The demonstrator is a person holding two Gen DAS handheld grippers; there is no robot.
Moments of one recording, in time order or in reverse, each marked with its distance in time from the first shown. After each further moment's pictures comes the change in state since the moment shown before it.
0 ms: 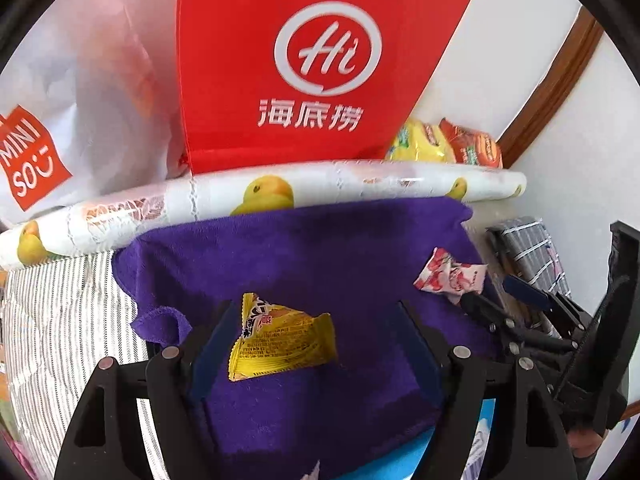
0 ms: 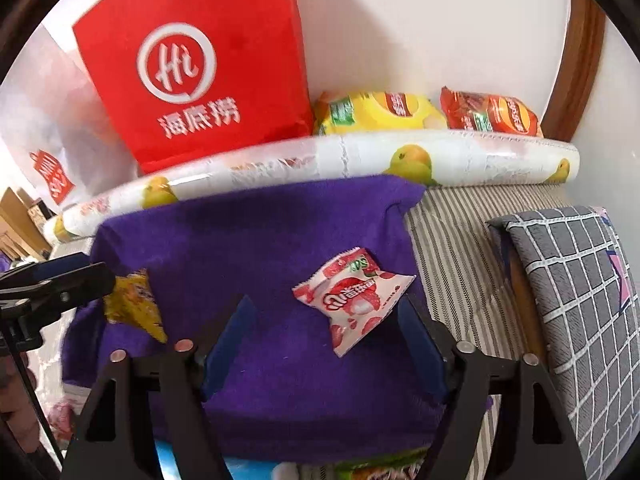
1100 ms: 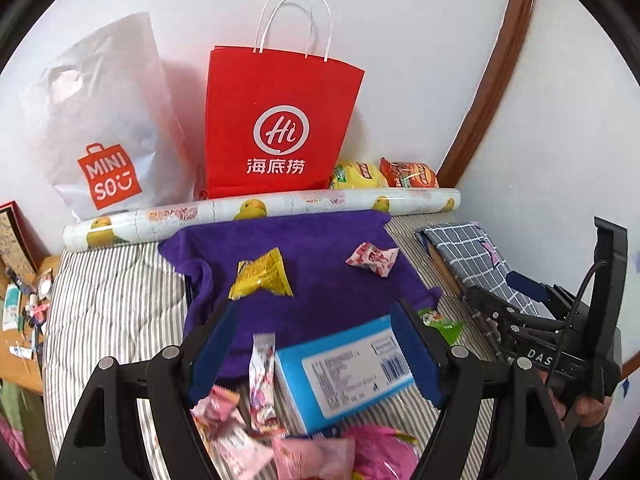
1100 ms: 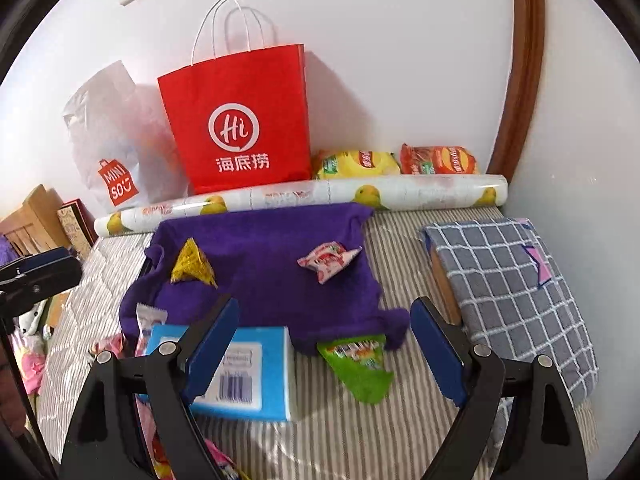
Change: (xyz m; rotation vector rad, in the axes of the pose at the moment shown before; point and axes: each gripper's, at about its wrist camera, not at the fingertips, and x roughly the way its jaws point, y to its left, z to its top) left arm -0.159 -0.038 -0.090 0.048 -0.190 -0.010; right arm -0.156 -0.007 -0.063 -0.036 -0.169 -0.038
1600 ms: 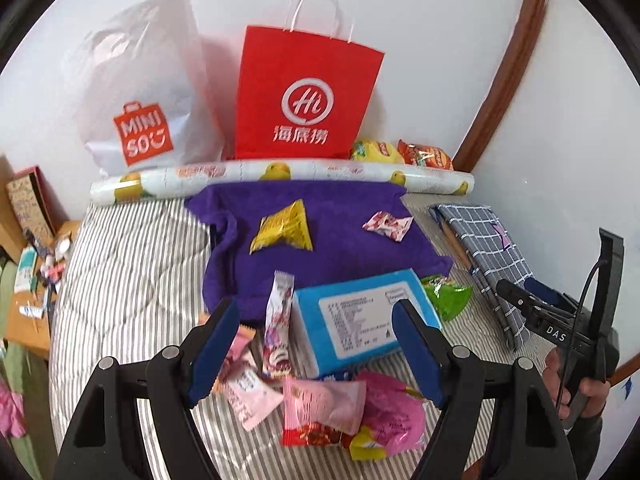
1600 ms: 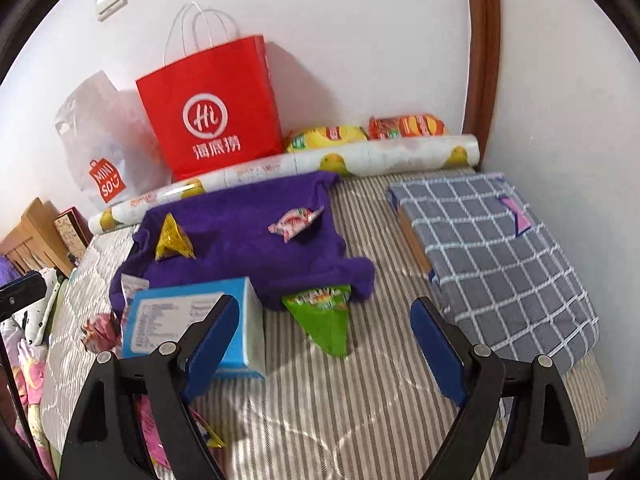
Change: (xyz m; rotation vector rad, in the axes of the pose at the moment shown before) left arm -0.017 0.008 -0.044 -0.061 0.043 0.053; right arm -0.009 -0.045 -0.048 0.096 0.028 0.014
